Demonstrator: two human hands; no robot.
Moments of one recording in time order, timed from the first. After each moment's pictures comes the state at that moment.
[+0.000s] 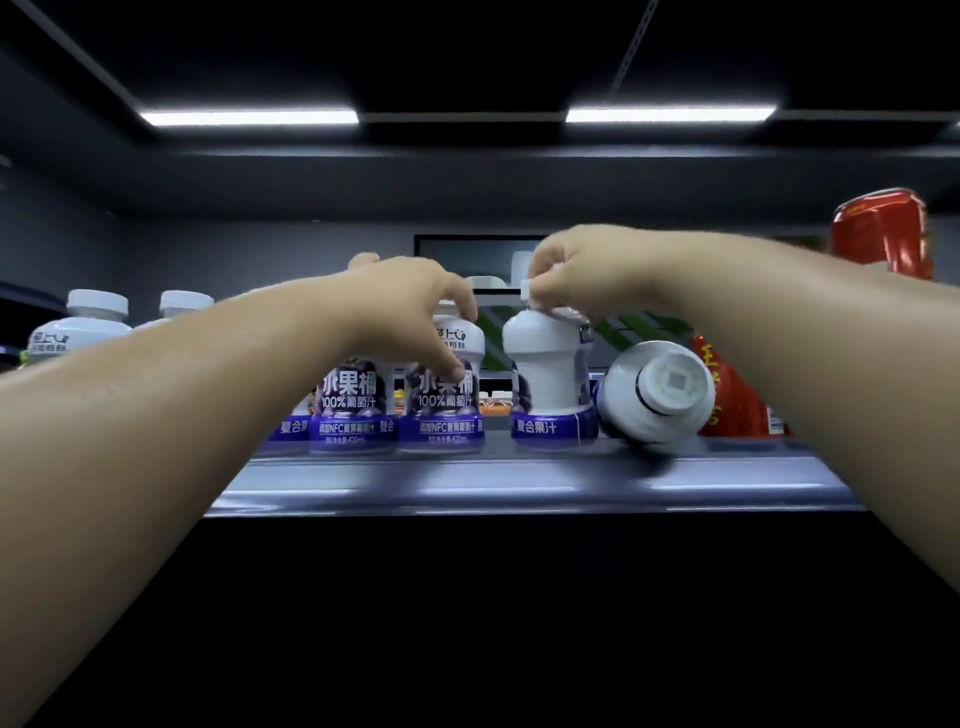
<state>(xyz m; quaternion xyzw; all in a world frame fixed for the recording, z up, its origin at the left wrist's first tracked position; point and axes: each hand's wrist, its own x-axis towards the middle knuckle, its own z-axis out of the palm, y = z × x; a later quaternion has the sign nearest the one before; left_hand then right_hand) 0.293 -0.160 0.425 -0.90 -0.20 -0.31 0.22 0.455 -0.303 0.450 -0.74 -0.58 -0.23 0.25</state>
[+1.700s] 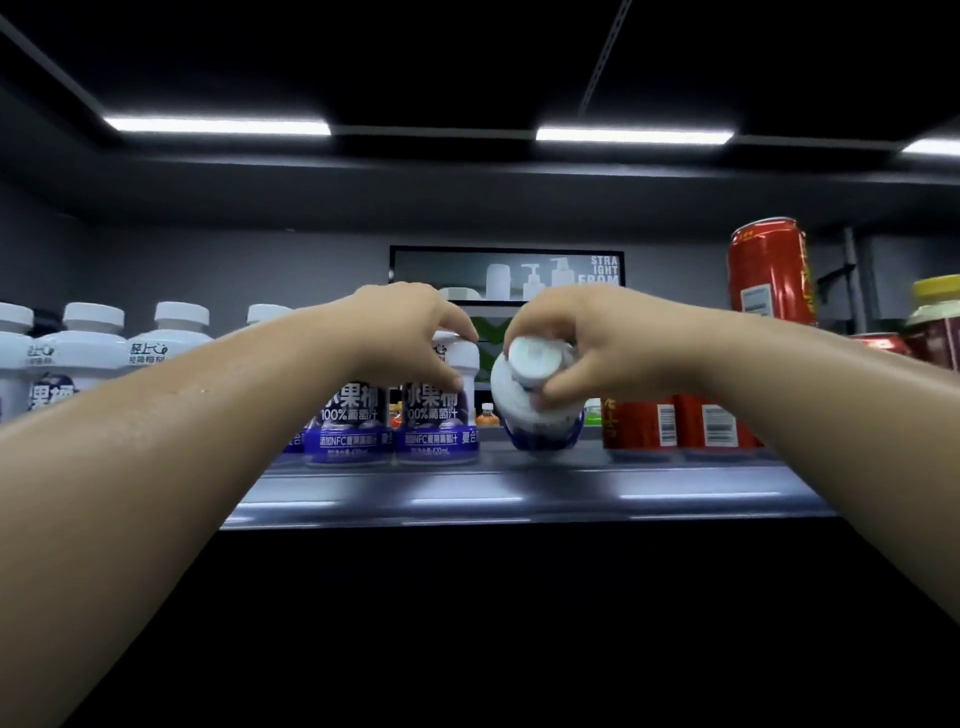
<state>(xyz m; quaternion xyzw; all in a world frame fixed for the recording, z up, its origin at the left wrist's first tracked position) 0.355 -0.205 0.422 -0.92 -0.16 -0.29 0.21 0.494 -0.389 0.406 -0.67 -0.67 -0.27 0.18</state>
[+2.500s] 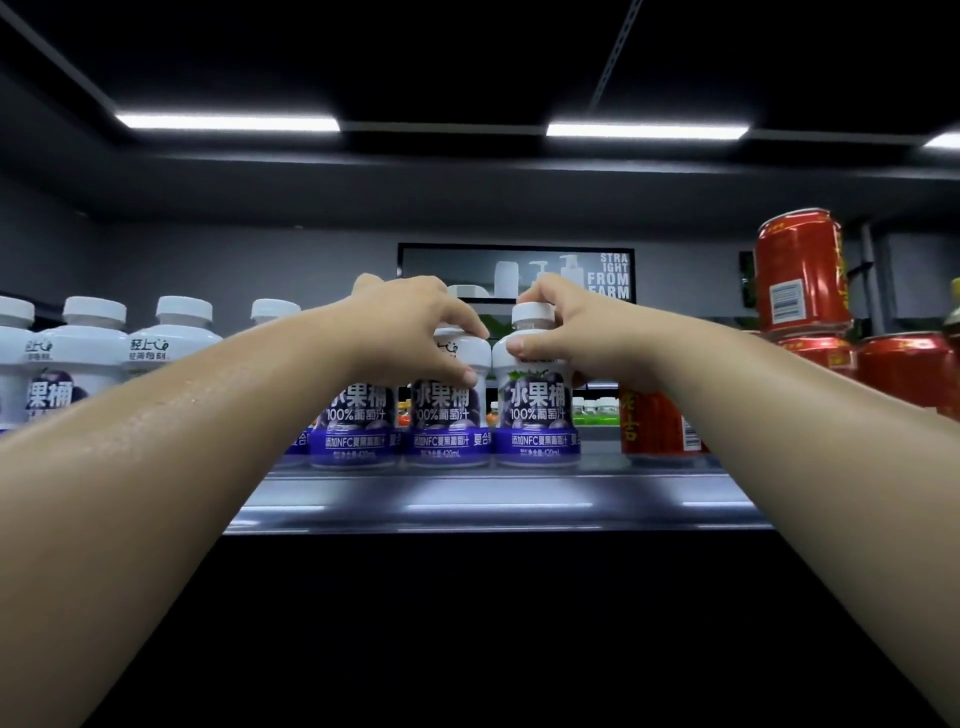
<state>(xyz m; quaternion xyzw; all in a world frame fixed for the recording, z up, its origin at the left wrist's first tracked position) 0.353 -0.194 0.419 -0.91 -0.16 -0.32 0.22 0.524 -0.331 0.411 -0.69 -0.59 -0.06 0.41</state>
